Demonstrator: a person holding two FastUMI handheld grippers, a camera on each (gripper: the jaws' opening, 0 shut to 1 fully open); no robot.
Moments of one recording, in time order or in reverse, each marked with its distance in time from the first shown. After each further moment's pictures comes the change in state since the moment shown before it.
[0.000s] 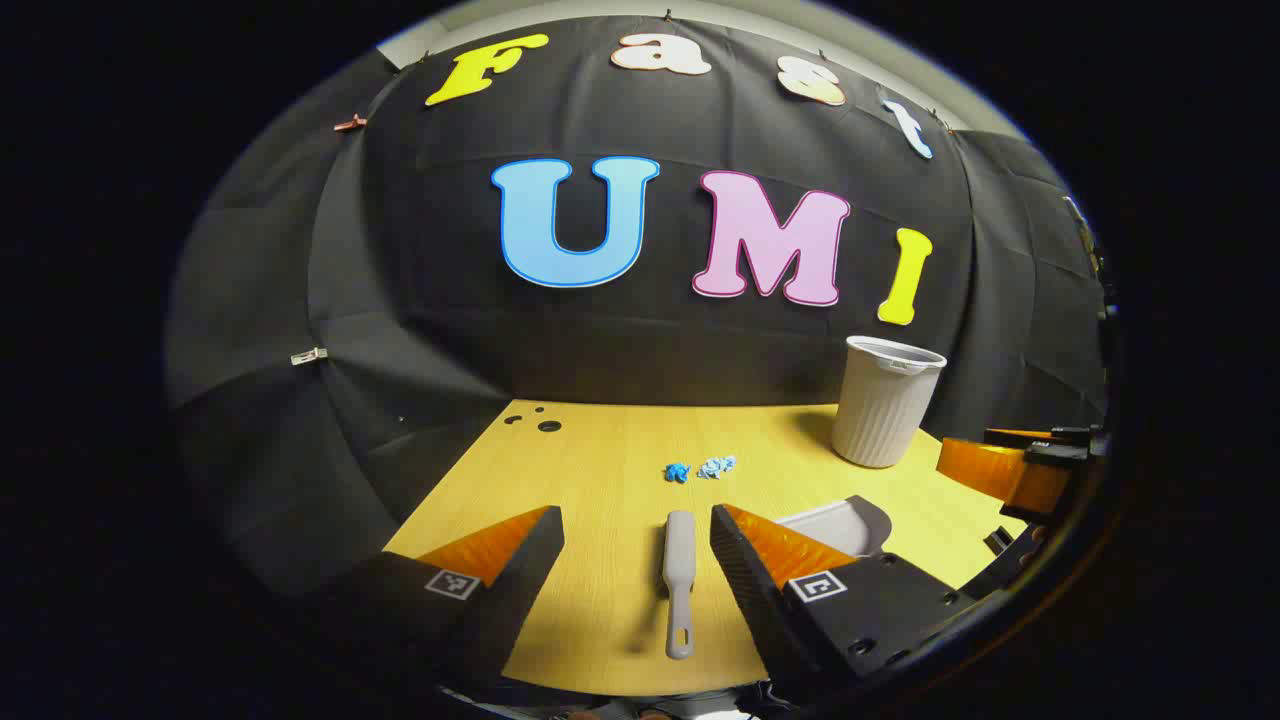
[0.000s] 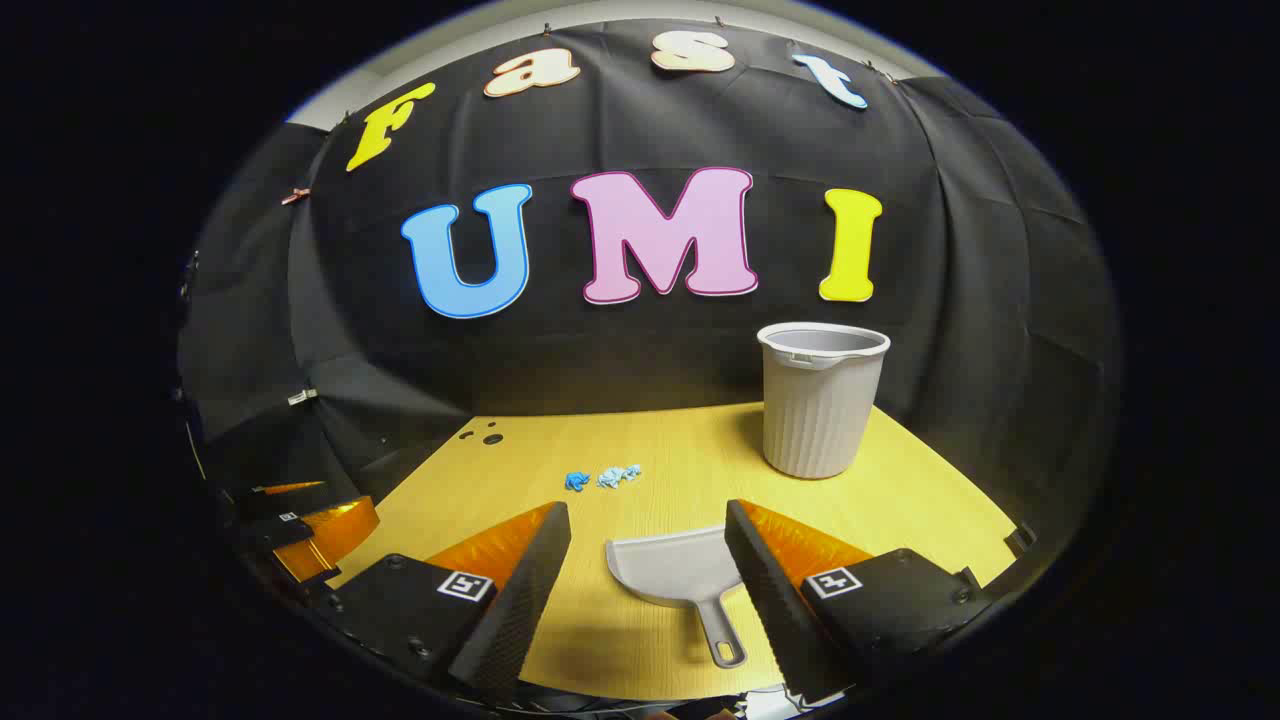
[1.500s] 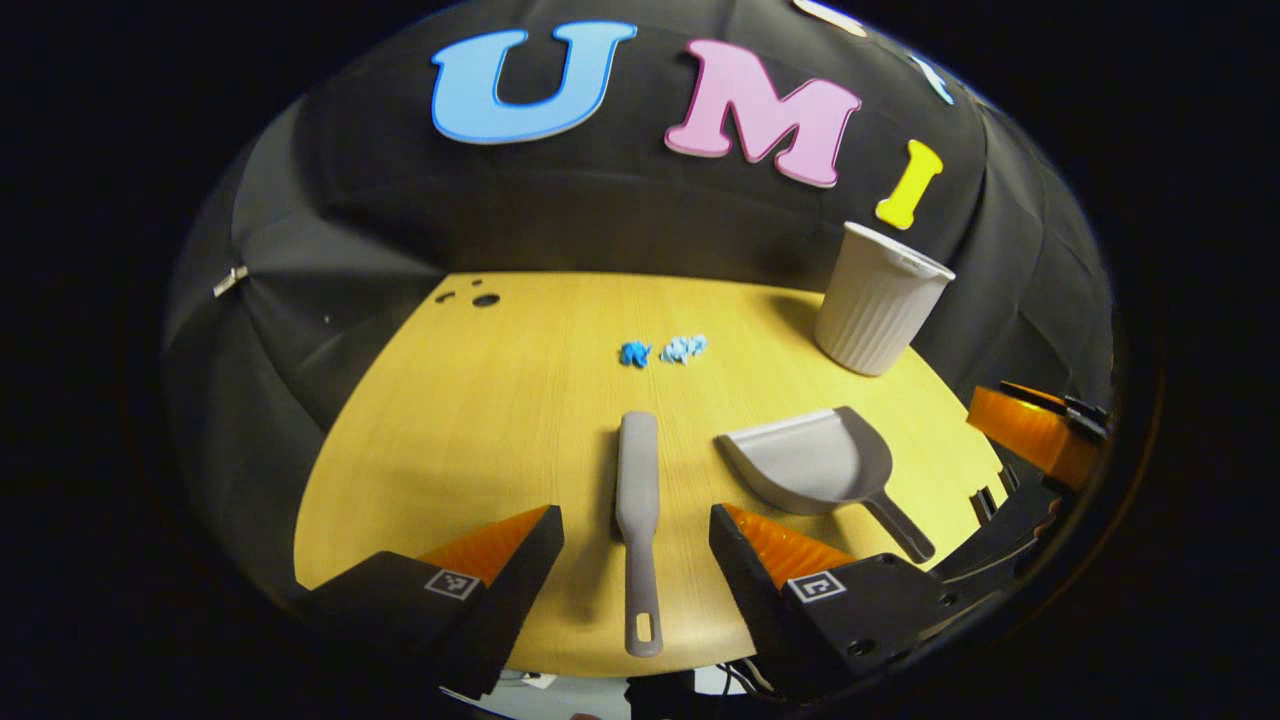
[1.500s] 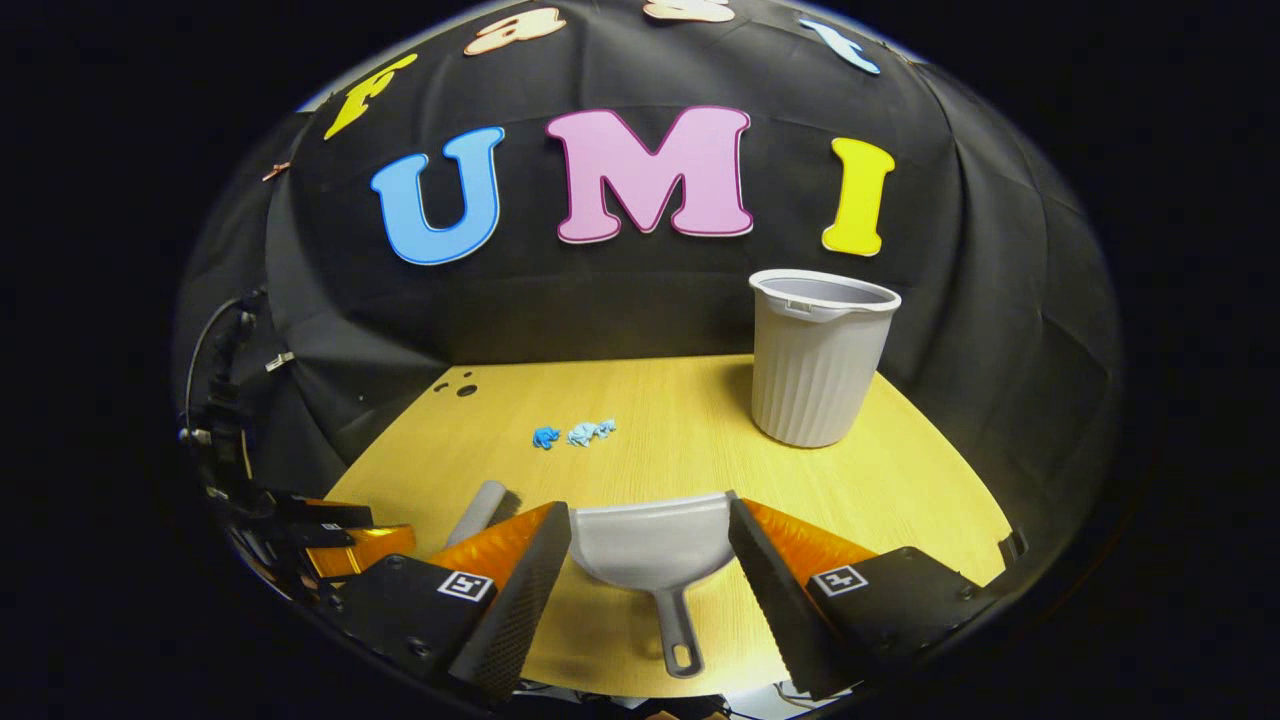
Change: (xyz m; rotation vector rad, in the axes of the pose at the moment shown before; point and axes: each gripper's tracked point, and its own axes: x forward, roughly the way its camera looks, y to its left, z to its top) left arm 0.072 -0.034 -0.099 -0.042 0.475 -0.120; right arm 0.051 -0.044 -0.032 -0.035 0.195 -0.007
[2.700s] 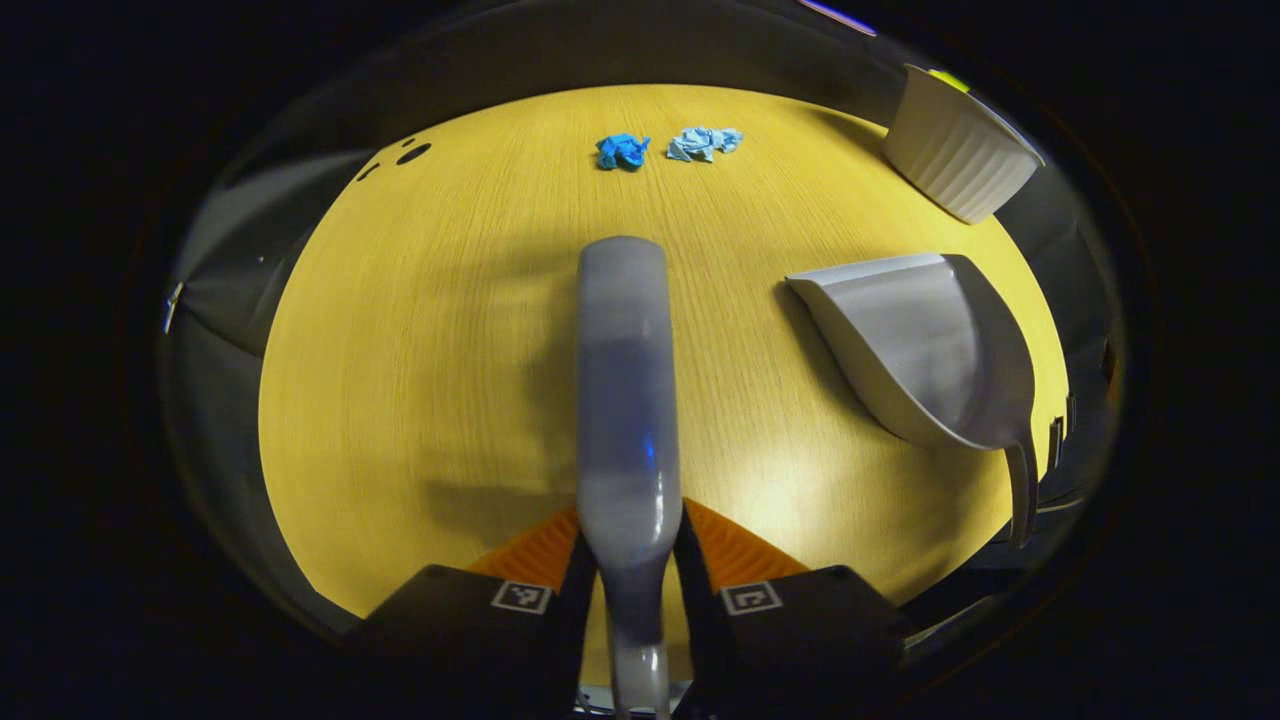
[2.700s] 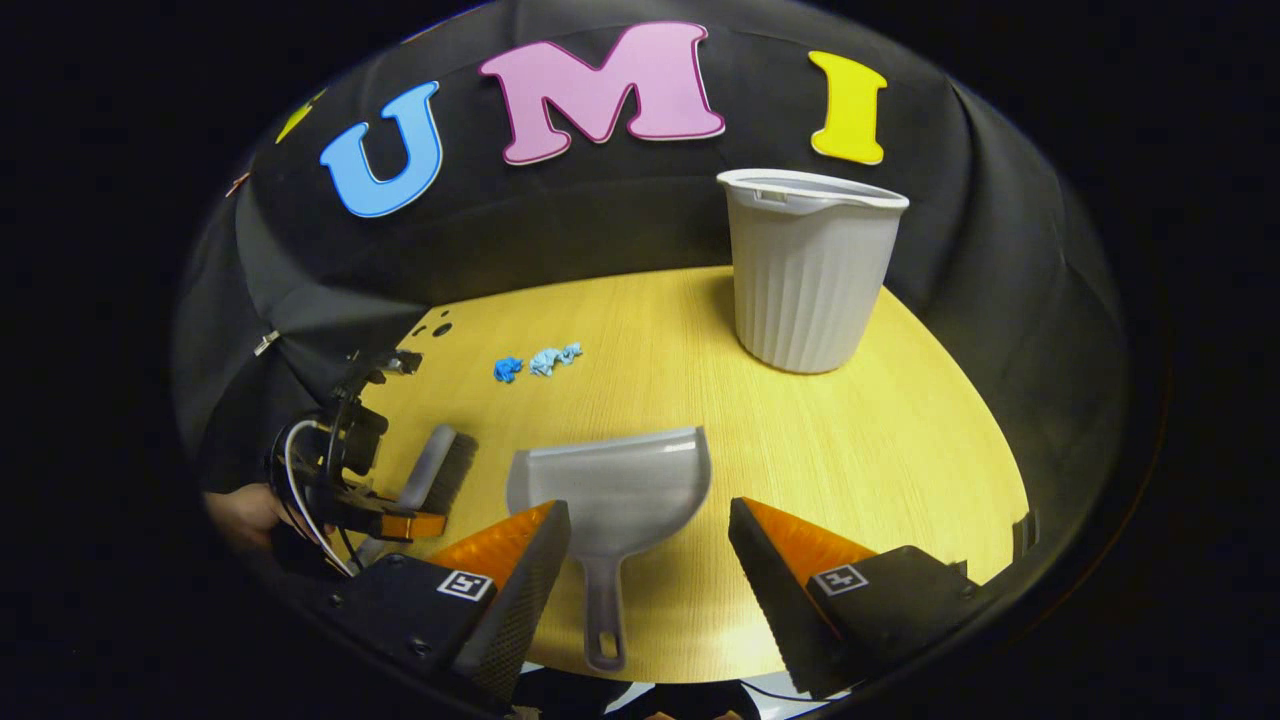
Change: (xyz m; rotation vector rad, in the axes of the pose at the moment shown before) left arm 0.111 0.007 -0.070 0.108 0.506 0.094; right arm 0.037 -0.058 -0.055 0.061 0.268 0.039
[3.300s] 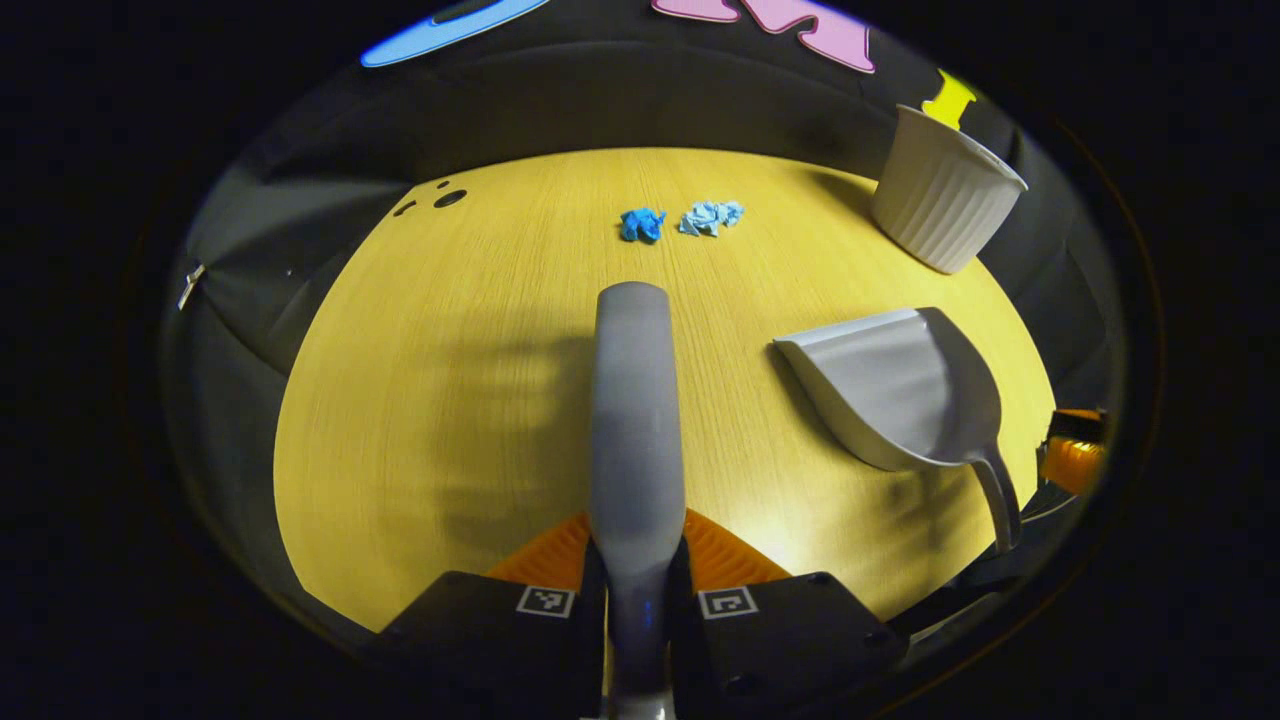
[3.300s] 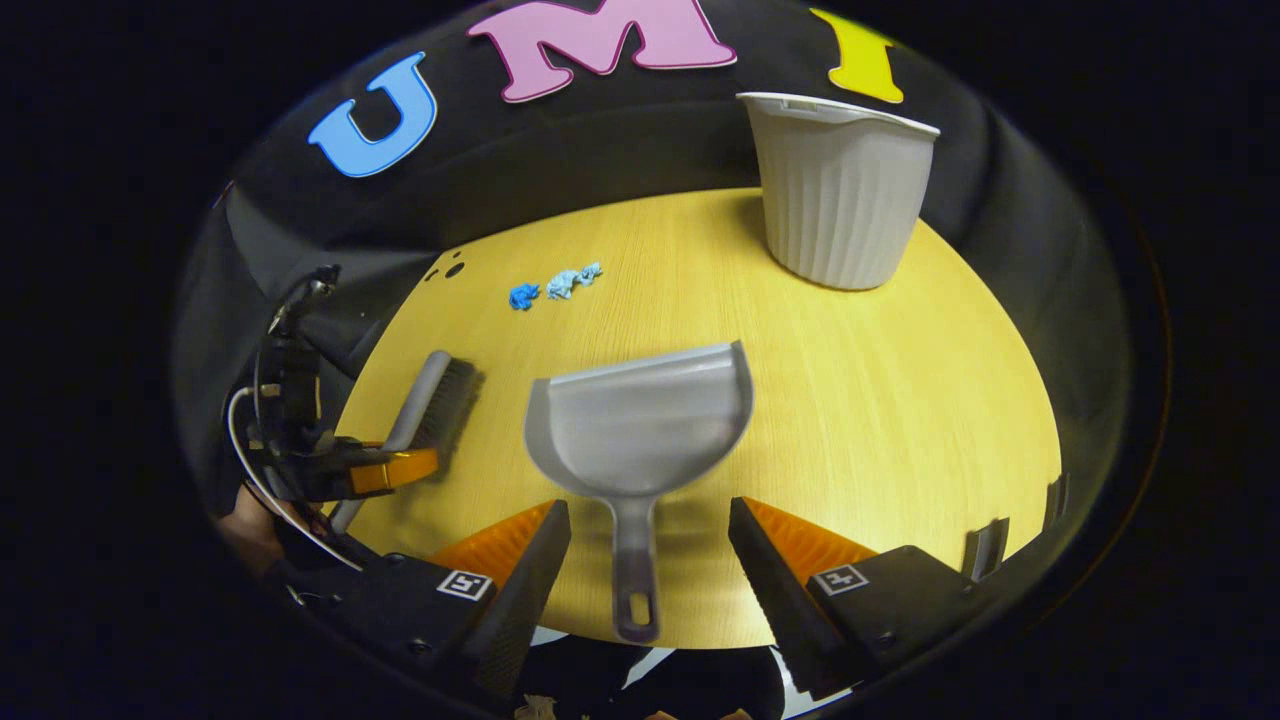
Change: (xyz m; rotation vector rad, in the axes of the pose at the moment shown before) left arm -0.036 0.011 0.014 -0.045 -0.237 -0.018; right arm 0.012 0.025 -0.055 0.034 0.221 0.073
